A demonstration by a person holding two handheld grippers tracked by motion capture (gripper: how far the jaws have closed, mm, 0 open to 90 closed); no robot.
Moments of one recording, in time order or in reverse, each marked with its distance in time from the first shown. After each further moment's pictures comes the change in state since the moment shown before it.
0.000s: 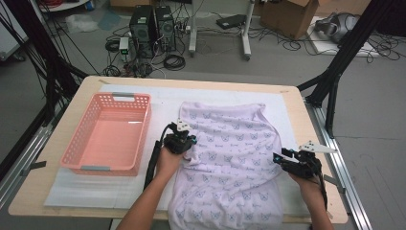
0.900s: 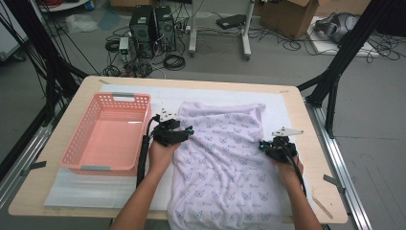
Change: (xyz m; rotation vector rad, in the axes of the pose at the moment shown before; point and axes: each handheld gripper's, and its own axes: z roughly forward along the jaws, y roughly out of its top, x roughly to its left) left arm 0.012 0.007 -0.035 -0.098 -0.069 -0.117; right arm 0.004 0.033 0.075 0.127 -0.100 -0.088
